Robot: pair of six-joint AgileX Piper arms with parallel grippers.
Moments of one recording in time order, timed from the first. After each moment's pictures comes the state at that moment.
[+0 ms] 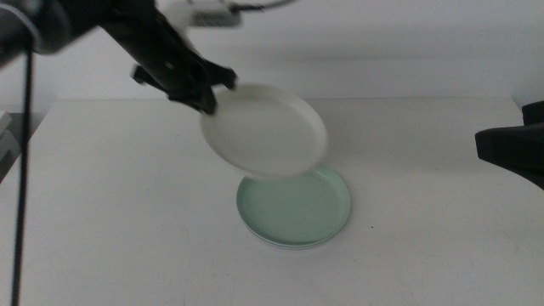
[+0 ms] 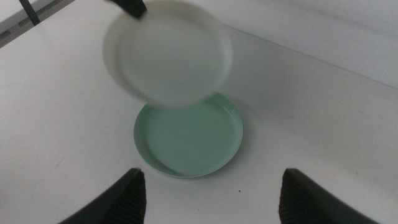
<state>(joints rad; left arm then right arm) -0.27 1.93 -1.78 -0.24 1.01 0.14 0.25 0.84 -0.97 0.43 0.81 -0.42</state>
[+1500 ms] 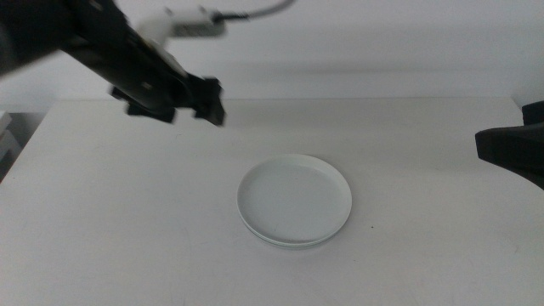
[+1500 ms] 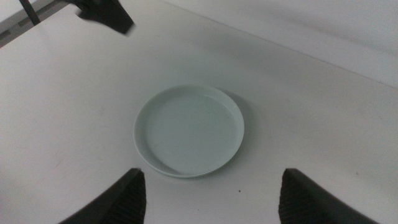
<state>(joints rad) -0.27 1.72 -1.47 -0.29 0.84 0.16 0.25 0.84 -0.97 0.43 0.81 -0.42</state>
